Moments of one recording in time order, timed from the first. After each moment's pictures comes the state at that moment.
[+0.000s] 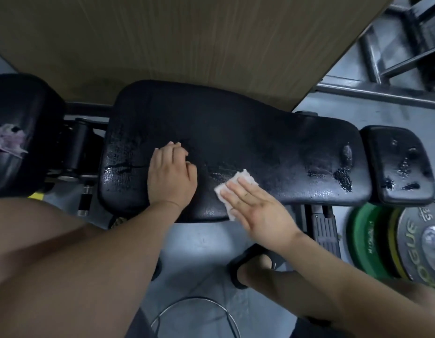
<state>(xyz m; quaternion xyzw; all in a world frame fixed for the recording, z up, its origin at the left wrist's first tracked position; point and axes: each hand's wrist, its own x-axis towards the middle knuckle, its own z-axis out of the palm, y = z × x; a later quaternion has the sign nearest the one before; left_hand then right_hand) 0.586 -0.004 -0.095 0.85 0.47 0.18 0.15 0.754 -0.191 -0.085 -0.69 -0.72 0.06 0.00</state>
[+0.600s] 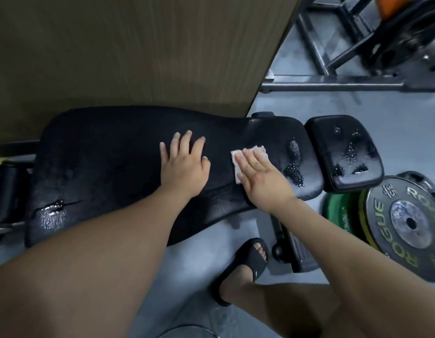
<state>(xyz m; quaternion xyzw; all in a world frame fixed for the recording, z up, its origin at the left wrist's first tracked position) 0.744 -0.026 -0.078 0.91 0.37 0.03 0.20 0.895 -0.195 -0.080 -0.82 -0.57 0.09 -0.03</state>
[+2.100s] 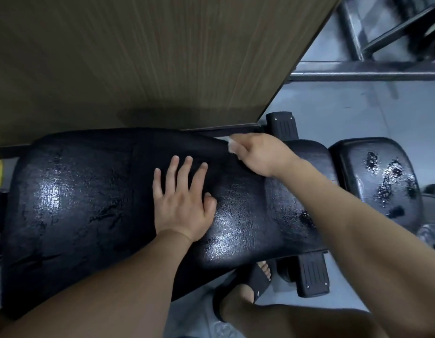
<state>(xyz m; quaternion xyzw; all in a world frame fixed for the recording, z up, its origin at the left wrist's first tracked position) 0.770 -0.014 -0.087 0.91 0.40 0.01 0.09 1.008 -0.051 -0.057 -0.80 -0.54 0.26 0.05</state>
